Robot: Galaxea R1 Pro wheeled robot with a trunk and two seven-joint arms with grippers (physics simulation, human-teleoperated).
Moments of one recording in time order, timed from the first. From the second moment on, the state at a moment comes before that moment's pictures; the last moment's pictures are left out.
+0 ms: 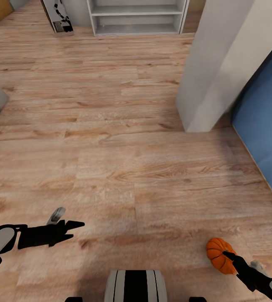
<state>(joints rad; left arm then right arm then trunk) -0.35 0.55 -0.15 -1.38 1.47 1.04 0.02 -0.43 -0.37 -0.36 -0.42 -0.82 0.51 0.31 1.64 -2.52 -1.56</state>
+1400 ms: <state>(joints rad) -0.35 0.55 -0.16 -1.38 1.47 1.04 0.02 -0.43 -0.37 -0.37 -0.43 -0.85 0.51 0.35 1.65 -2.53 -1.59</state>
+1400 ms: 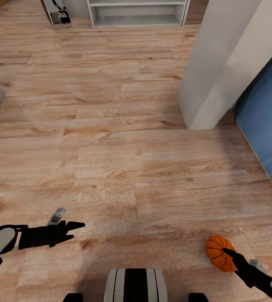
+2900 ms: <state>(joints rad) -0.35 0.55 -0.16 -1.38 1.47 1.04 0.02 -0.43 -0.37 -0.36 -0.42 -0.82 0.51 0.31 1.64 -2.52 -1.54</state>
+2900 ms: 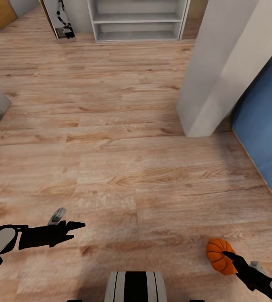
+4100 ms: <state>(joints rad) -0.35 0.54 -0.19 -1.38 1.47 1.04 0.02 -0.43 -0.37 -0.36 -0.42 -0.82 0.51 0.36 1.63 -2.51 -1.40</state>
